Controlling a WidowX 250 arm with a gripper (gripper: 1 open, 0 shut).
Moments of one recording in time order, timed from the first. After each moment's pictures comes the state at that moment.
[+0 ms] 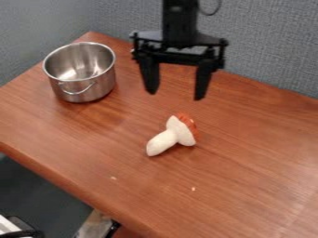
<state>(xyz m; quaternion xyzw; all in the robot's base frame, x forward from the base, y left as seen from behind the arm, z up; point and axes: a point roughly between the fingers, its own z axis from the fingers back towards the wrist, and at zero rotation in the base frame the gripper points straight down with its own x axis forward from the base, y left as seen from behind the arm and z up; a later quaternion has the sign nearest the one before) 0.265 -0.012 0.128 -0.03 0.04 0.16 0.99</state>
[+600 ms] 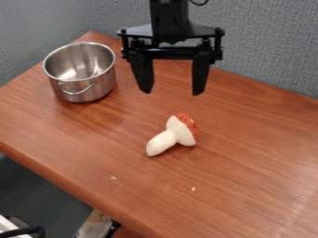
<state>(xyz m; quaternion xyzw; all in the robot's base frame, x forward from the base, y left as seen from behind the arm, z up) 0.250 -0.023 0.145 -0.04 0.02 0.19 0.98</state>
